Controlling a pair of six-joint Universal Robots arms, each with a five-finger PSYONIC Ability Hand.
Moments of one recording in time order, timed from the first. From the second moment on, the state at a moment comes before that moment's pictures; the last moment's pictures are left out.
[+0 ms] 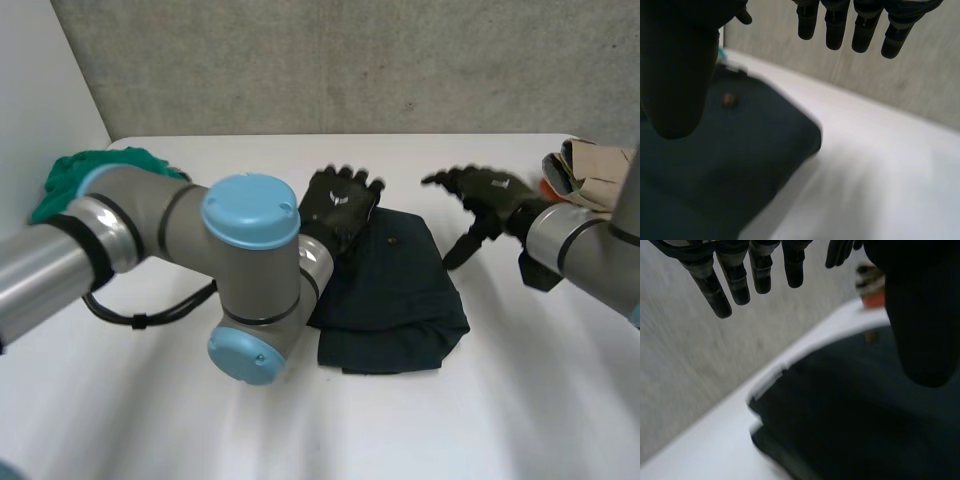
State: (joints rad) left arm 3.93 -2.40 -0.93 3.20 -1.66 3.41; right arm 1.79 -1.05 1.28 0.13 1.16 3.02; left_hand 0.19 0.21 0.21 0.20 0.05; right_hand 0.22 0.21 0.21 0.21 0.04
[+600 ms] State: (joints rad) left arm 3.97 -2.17 -0.91 2.98 -1.59 3.42; right arm 1.87 -1.24 1.53 -0.04 1.32 2.63; left_hand 0.19 0.21 0.21 0.20 0.05; right_hand 0.20 0.18 0.20 0.21 0.04
